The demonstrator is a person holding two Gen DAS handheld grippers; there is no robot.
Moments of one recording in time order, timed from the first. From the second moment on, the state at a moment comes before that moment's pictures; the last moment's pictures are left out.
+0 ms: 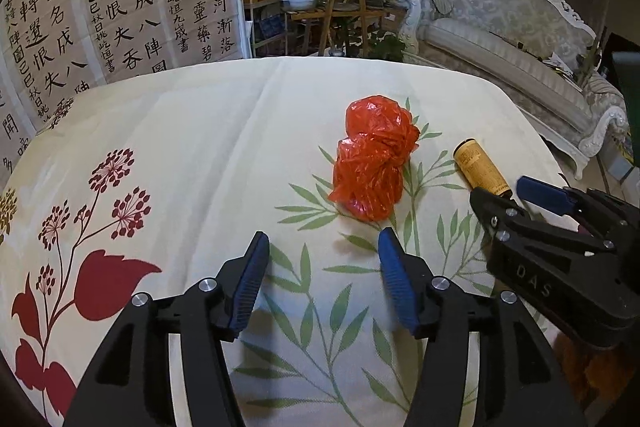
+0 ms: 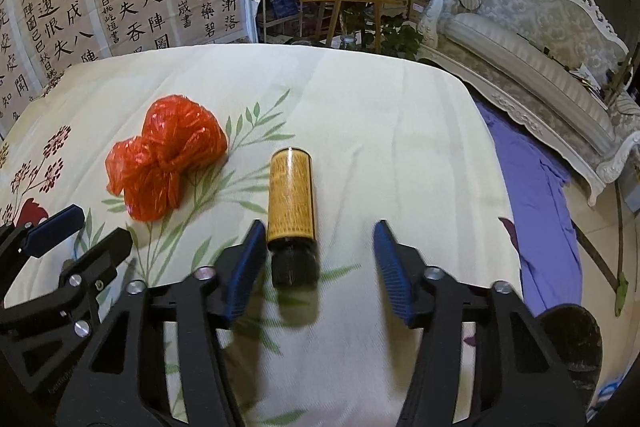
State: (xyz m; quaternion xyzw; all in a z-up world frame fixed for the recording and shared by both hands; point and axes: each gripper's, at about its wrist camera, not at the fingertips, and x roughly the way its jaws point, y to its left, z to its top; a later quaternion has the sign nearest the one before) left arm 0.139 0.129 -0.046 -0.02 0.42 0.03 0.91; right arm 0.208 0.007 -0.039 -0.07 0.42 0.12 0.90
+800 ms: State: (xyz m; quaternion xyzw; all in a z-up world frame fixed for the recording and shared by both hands) left arm 0.187 0.113 -0.044 0.00 0.42 0.02 0.91; right arm 0.229 -0.010 -0.040 -0.07 0.42 0.11 0.90
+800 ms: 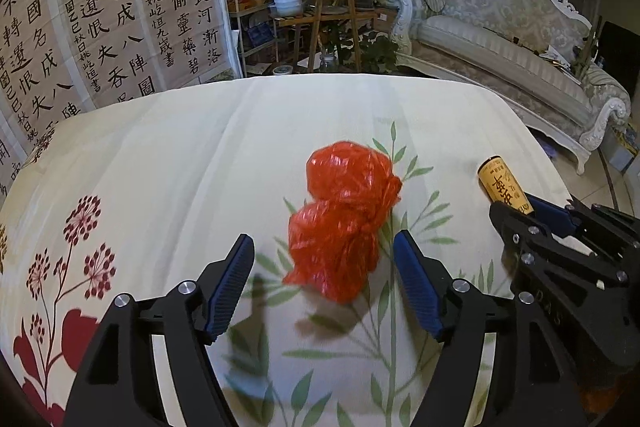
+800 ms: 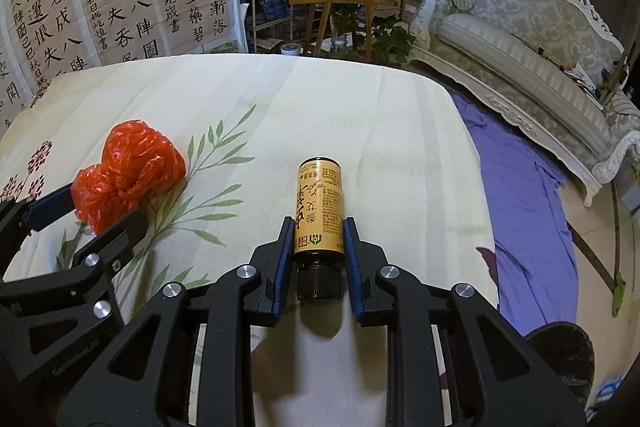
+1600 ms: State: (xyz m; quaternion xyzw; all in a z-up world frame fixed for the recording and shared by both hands) left arm 0.163 0.108 -0.039 -0.01 0.40 0.01 0.91; right arm 0.193 -0.010 -0.035 -0.07 0.41 0.10 0.91
